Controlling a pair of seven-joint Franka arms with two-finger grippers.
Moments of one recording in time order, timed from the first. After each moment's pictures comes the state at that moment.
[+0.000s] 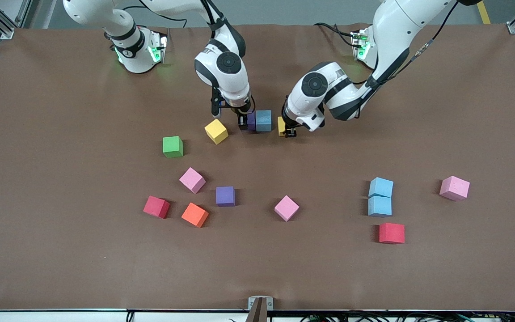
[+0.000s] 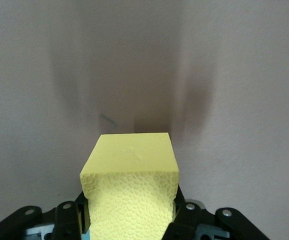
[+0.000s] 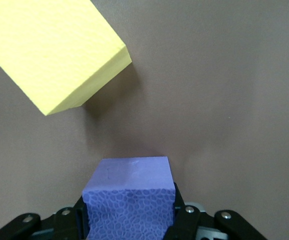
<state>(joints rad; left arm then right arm) -0.04 0.52 -0.78 -2.22 0.26 2.58 -2.59 0.96 0.41 -0.01 -2.18 0.09 2.64 2.40</state>
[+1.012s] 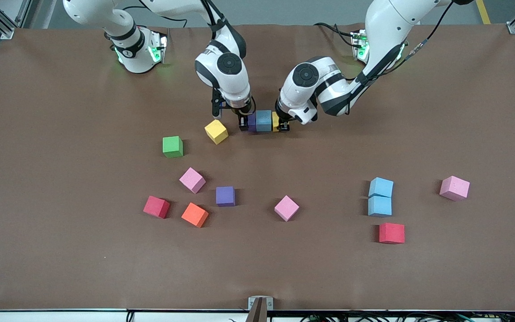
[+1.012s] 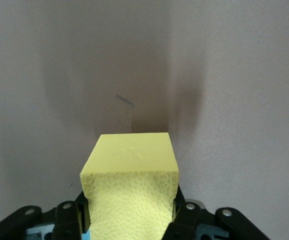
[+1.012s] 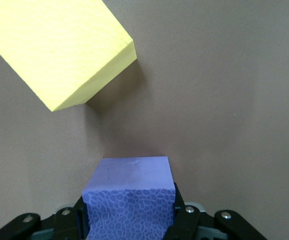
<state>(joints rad) -0.08 0.51 -0.78 -2.22 0.30 2.62 -2.65 0.96 0.42 -0.02 -2.17 0.09 2.64 2.40</state>
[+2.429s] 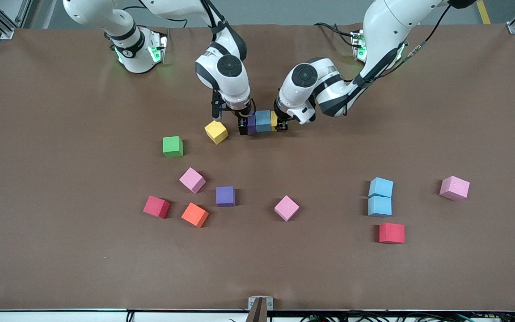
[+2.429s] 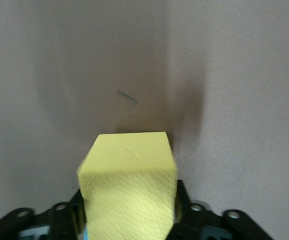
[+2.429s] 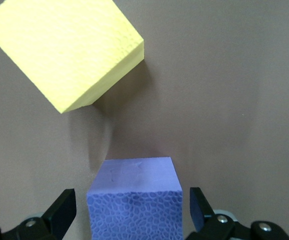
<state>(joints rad) -0.09 0.54 -0.78 -2.23 0.34 2.65 -2.65 0.96 0.43 -0.02 -2.15 0.09 2.64 2.40</state>
